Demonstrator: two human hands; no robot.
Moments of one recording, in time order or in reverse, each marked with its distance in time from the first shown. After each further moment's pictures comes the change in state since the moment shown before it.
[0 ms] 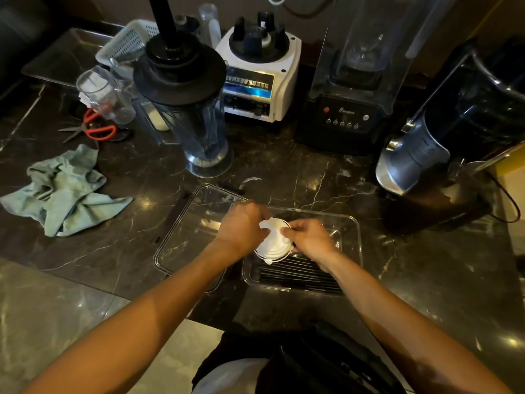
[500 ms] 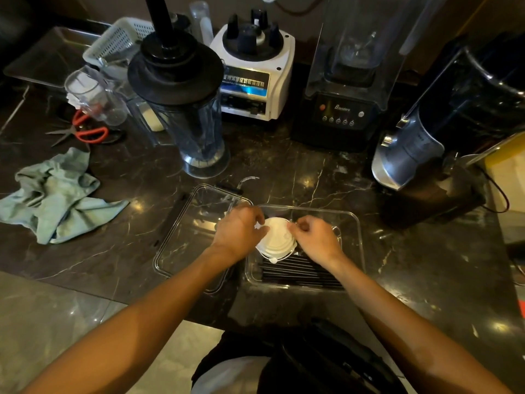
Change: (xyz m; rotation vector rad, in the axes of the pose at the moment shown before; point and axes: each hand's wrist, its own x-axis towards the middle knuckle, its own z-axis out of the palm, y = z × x) left_hand -0.002 -0.019 0.007 -0.045 -0.002 -0.013; right_hand -0.022 -0.008 -0.004 -0.276 0.168 -0.103
